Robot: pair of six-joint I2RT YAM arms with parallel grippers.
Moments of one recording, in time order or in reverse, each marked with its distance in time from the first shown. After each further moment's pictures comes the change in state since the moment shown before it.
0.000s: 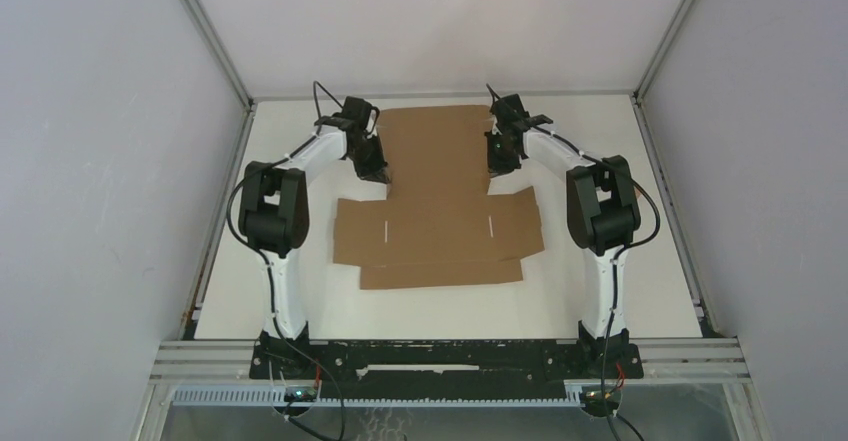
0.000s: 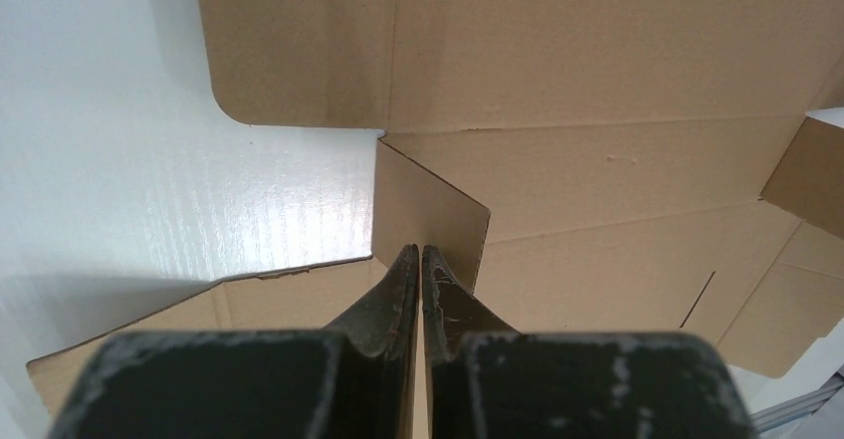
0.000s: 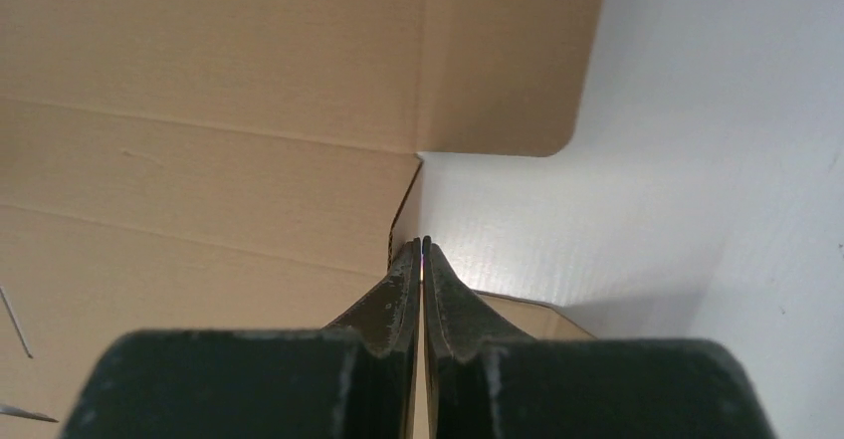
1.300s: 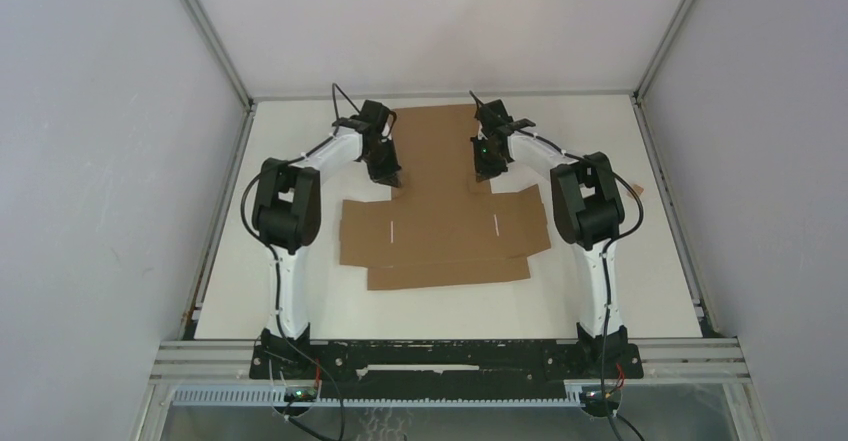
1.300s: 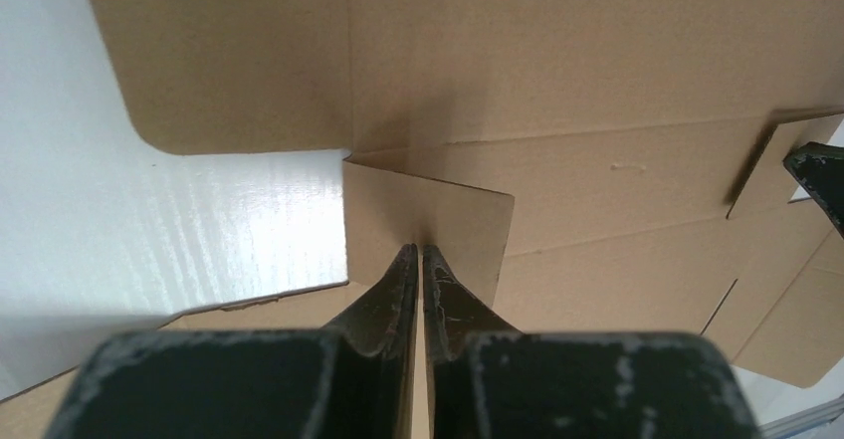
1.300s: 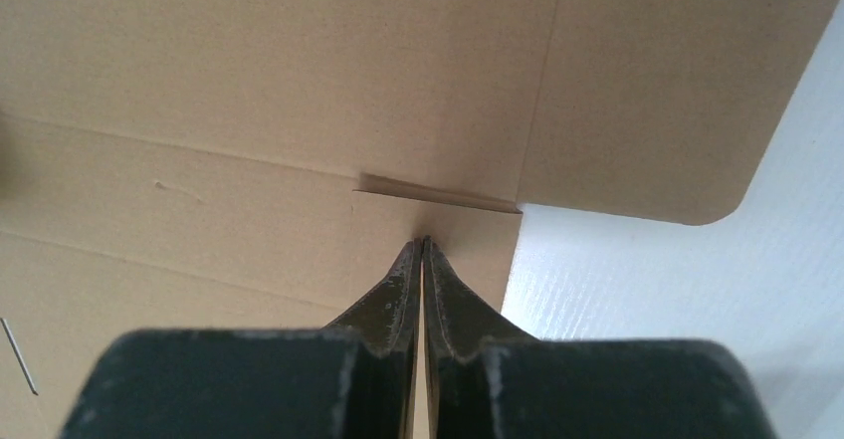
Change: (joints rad) left arm -0.066 0.066 0.050 -0.005 -0.028 -0.028; right arm 0.058 0.093 0.063 0.025 0.001 0.000
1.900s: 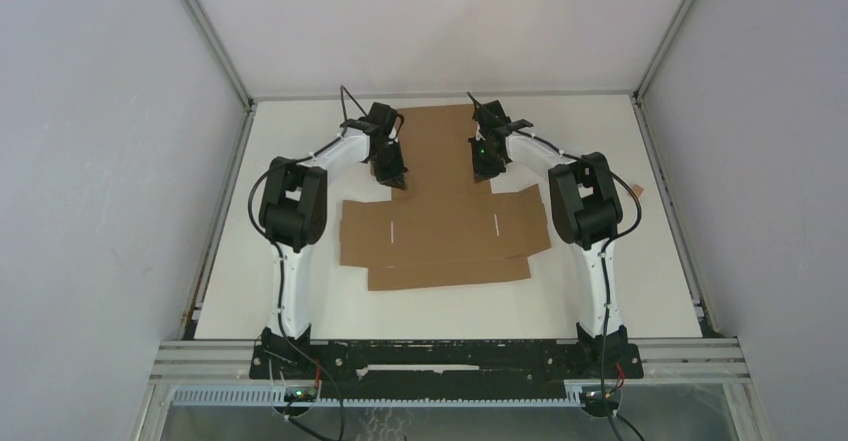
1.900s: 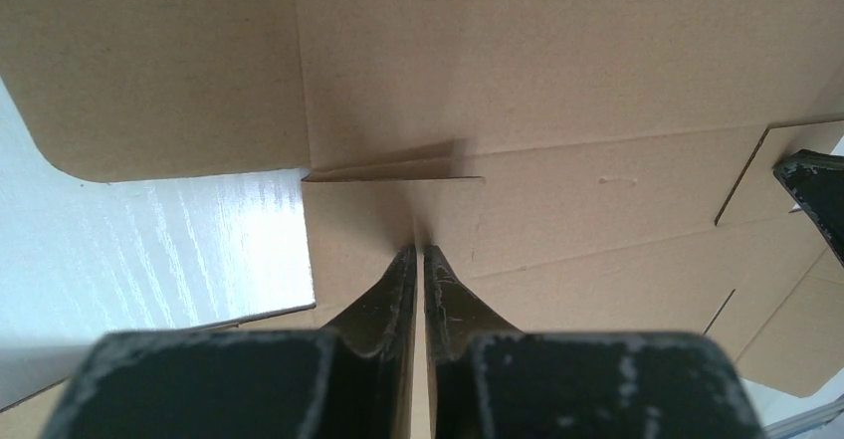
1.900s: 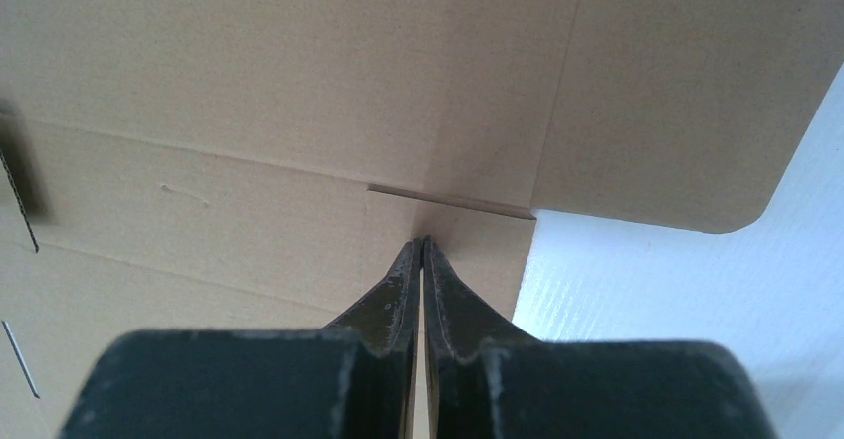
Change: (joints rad) left arm -0.033 0.047 0.030 0.000 -0.003 -0.032; right arm 0.010 0.015 0.007 0.003 0.000 0.001
